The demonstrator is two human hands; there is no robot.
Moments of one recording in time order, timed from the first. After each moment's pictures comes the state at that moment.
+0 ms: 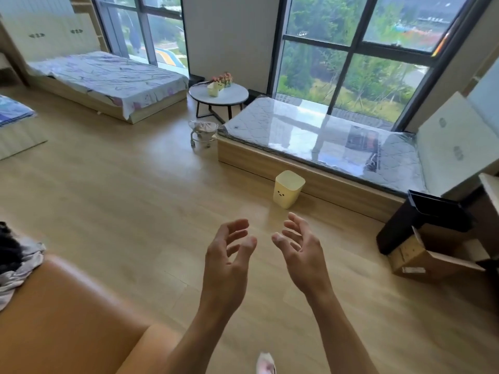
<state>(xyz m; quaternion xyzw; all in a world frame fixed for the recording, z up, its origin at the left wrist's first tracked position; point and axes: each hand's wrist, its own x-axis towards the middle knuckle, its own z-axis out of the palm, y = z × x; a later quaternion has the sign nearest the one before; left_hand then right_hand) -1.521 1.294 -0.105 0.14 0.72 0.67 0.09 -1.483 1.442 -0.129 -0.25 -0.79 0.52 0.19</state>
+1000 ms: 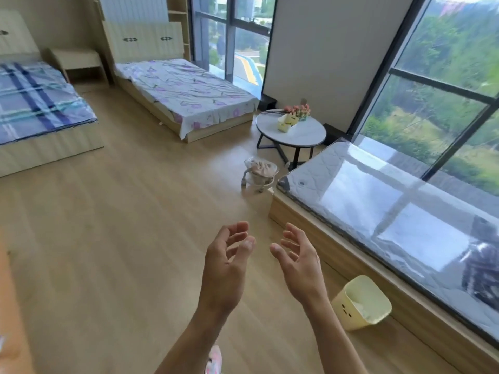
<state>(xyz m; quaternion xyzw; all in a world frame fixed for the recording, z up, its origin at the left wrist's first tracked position) -2.214 1.440 -0.122 0.02 0.69 0.72 -0.01 -2.215 1.594 -0.157 -0.14 -0.83 0.53 0.10</state>
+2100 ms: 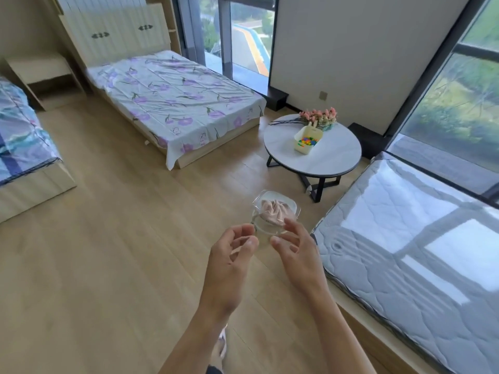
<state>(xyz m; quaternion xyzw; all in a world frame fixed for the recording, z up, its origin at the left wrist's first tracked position) -2.918 1.560 -0.138 -0.01 0.72 0.69 0.06 -2.928 1.716 -0.193 -0.15 -0.81 0.56 0.06</state>
